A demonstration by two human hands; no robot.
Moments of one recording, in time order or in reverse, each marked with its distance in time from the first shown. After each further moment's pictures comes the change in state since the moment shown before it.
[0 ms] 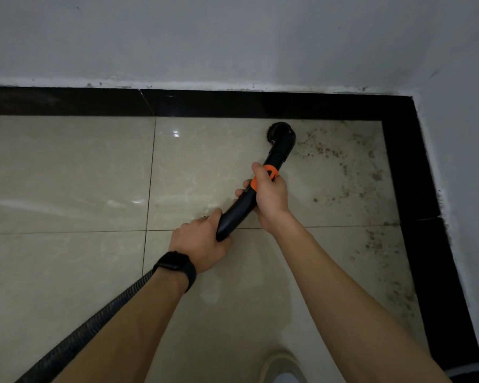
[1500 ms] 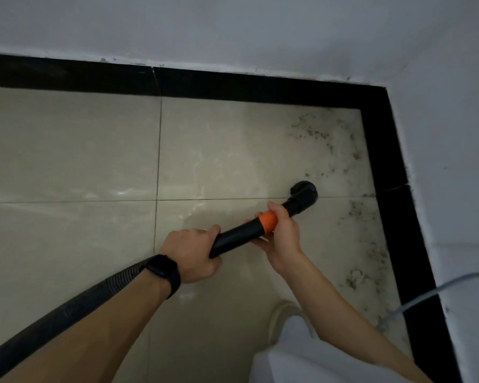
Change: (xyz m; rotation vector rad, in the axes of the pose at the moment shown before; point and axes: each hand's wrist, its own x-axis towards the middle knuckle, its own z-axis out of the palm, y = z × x) left_hand -0.092 -0.032 -0.009 0.178 -0.185 0.256; right_hand -0.125 0.070 -0.041 0.173 0.213 0.137
